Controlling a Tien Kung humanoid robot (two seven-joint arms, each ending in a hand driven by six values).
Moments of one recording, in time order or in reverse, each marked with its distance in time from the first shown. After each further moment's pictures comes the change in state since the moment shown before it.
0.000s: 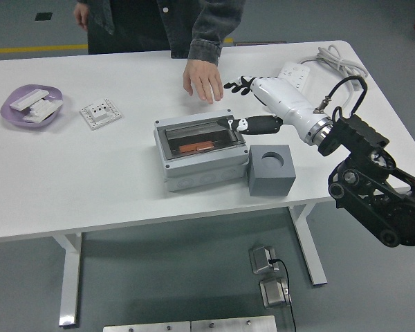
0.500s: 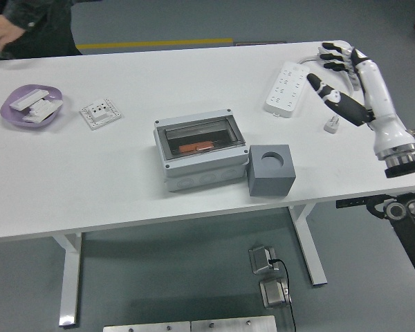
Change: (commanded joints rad) left arm 0.026 -0.020 0.024 0.000 -0.040 -0.004 0.001; right arm -0.413 0.107 0.539 0.139 0.258 -0.123 0.193
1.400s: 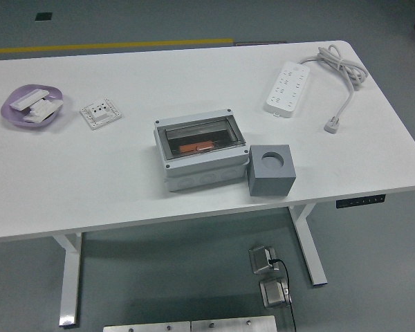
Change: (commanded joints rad) left arm -0.011 0.014 -0.041 0.000 0.035 0.004 0.002; right arm -0.086 0.041 0.310 -0.015 0.527 0.121 0.053
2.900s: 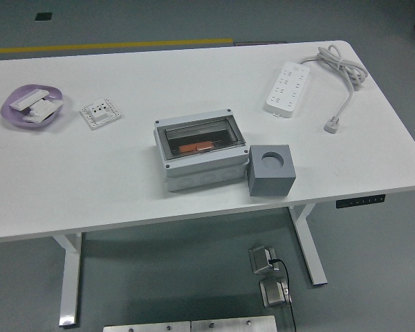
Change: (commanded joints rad) left arm -0.018 0.057 -0.006 0.000 0.029 0.003 0.014; right arm -0.023 -0.005 0.140 0.025 -0.055 0.024 -0.032
